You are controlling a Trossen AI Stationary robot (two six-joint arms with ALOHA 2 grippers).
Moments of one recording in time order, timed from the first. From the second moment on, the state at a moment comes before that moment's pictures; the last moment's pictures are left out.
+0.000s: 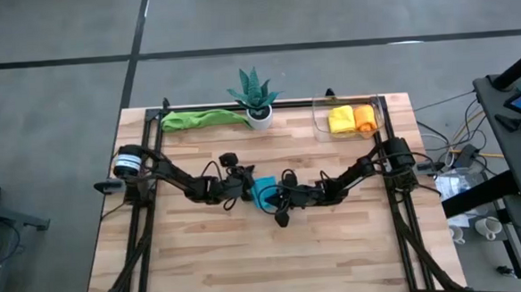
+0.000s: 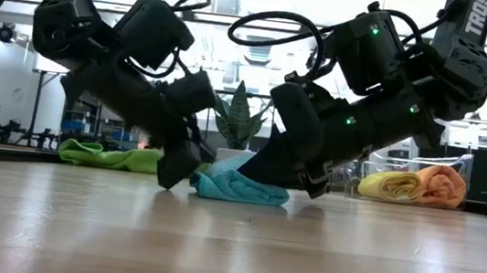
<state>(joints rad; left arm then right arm) -0.09 1.86 0.63 0.70 -0.79 0.30 0.19 2.04 0.76 0.76 0.26 0.50</state>
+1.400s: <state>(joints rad) -0.02 1.96 0.72 0.77 -0.32 0.11 0.19 2.04 0.76 0.76 0.26 0.46</state>
